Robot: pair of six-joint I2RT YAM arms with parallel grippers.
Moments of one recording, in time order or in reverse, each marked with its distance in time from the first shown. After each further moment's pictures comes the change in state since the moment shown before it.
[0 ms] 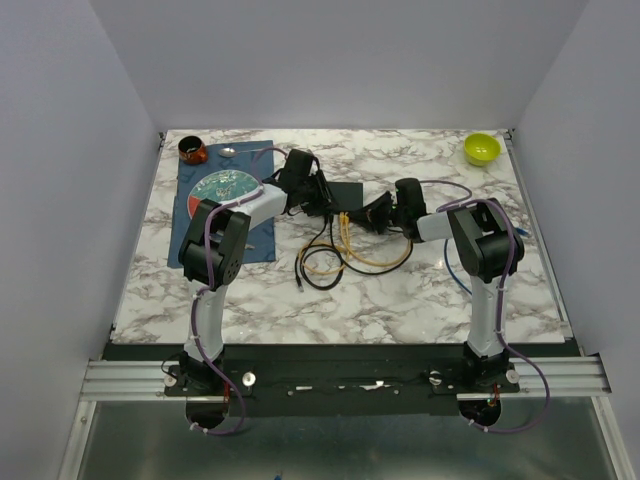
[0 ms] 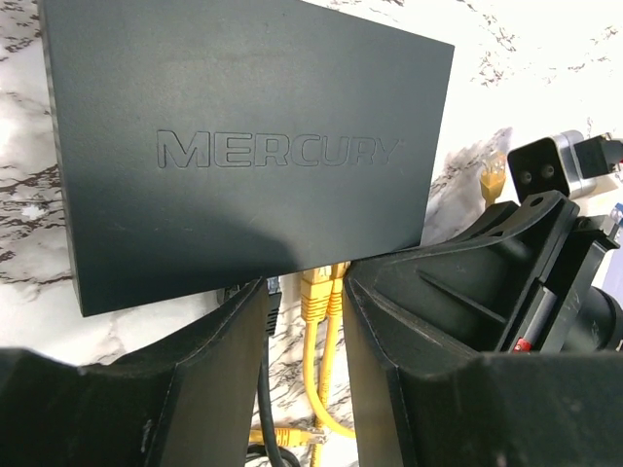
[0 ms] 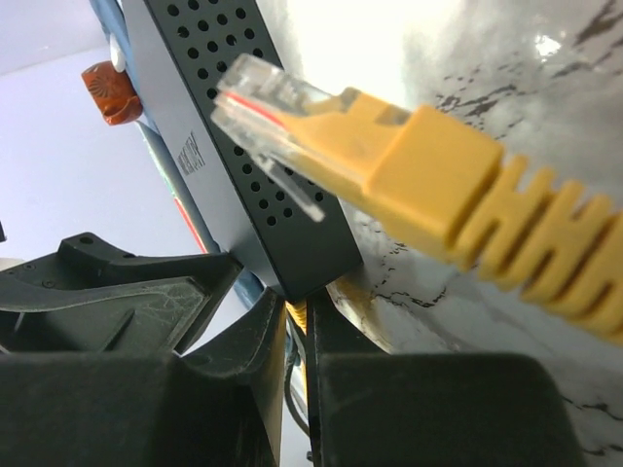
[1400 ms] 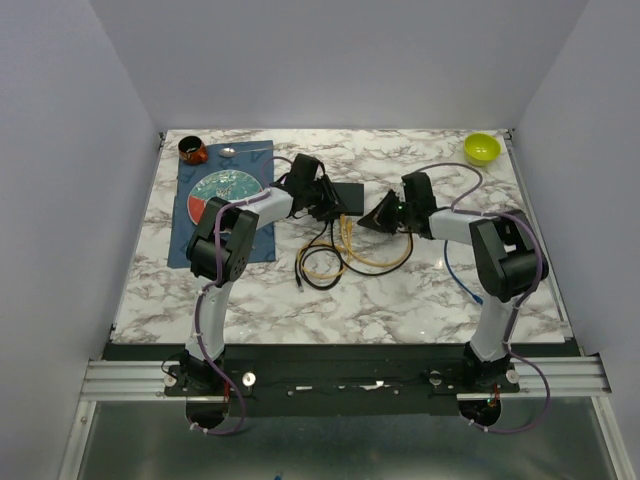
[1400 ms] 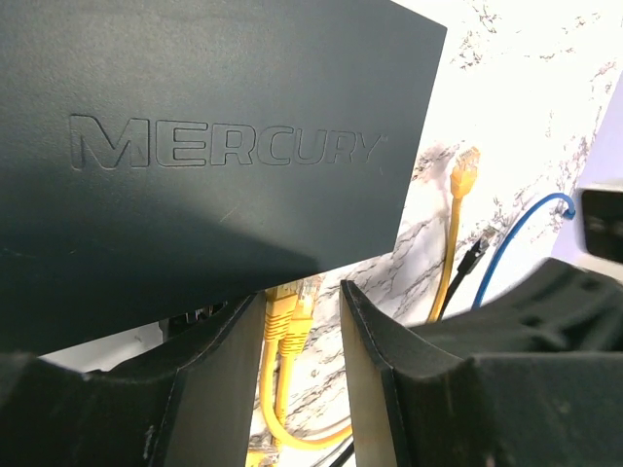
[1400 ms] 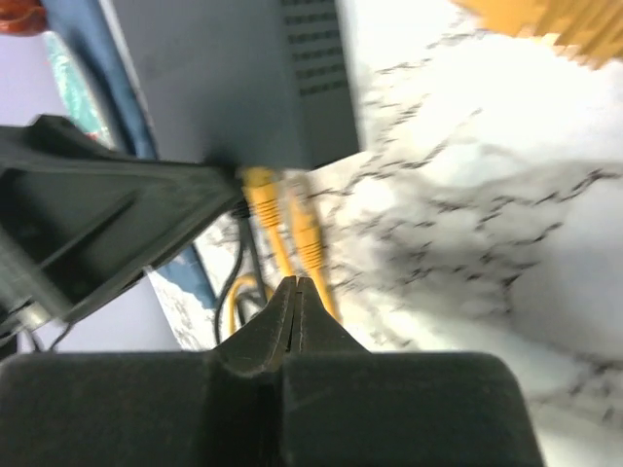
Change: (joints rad) left arm -0.021 0.063 0.010 0.063 0.084 -0.139; right arm -0.002 -0.186 -0.043 -0.267 0.008 -0.349
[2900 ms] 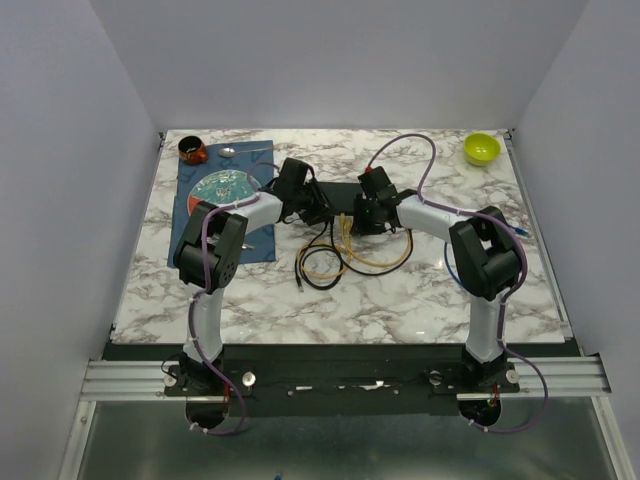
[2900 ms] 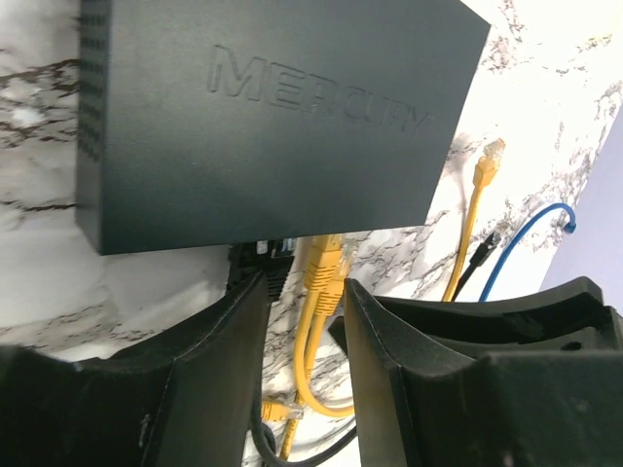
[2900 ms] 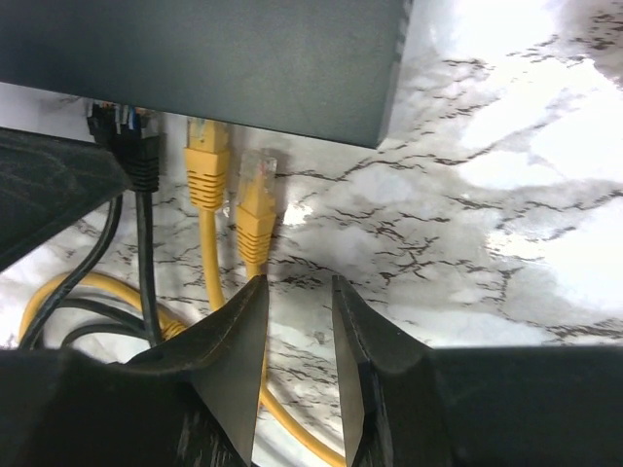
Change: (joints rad) left arm 0.026 -0.101 -0.130 0.011 -0.036 -0.026; right arm 0.204 0.058 0.305 -0.502 0.438 -0.470
